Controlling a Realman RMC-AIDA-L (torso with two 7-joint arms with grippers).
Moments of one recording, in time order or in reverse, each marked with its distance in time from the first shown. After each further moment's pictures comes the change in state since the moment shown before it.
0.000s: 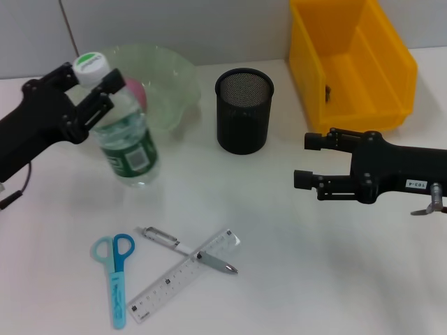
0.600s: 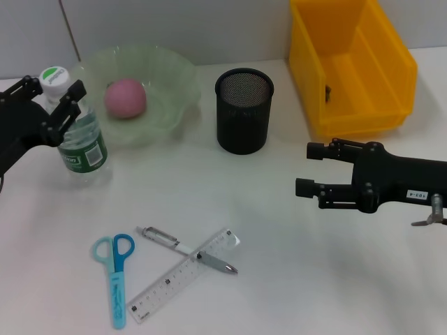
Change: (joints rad) left arm 0.043 -0.008 -0.121 -0.034 -0.045 -0.270 0.339; right arm -0.027 0.011 0.001 0.011 0.000 0.005 0.001
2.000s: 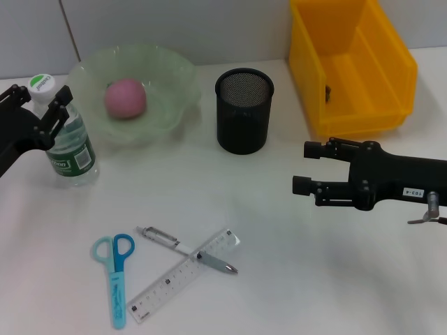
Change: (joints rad) left arm 0.004 -0.001 -0.007 -0.055 -0.066 -0.063 0.072; right arm 0.010 0.001 -0.001 0.011 0.000 0.009 0.015
